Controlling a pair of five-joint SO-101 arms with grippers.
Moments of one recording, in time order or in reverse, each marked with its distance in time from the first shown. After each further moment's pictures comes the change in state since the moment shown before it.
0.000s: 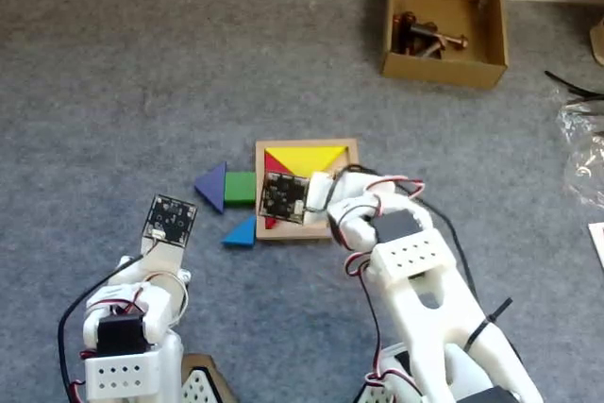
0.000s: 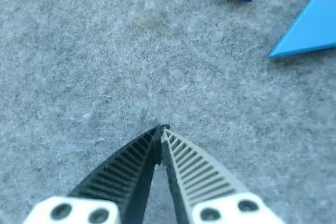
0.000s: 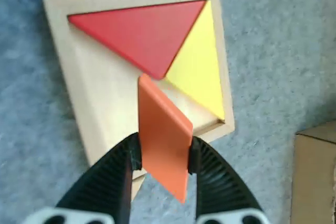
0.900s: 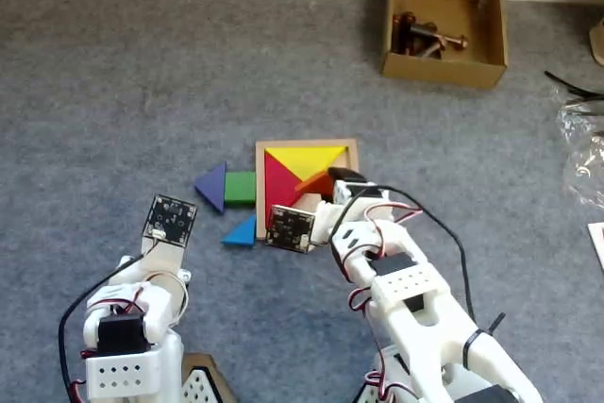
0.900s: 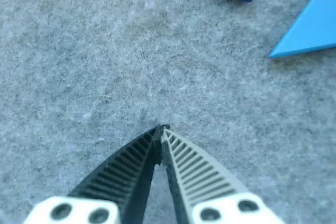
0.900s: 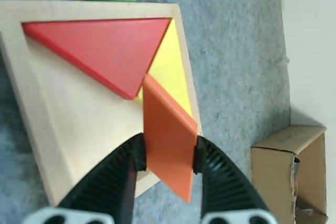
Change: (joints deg) left arm 0.0 0.0 0.0 0.0 0.0; right arm 0.1 0.0 19.9 -36.2 2.8
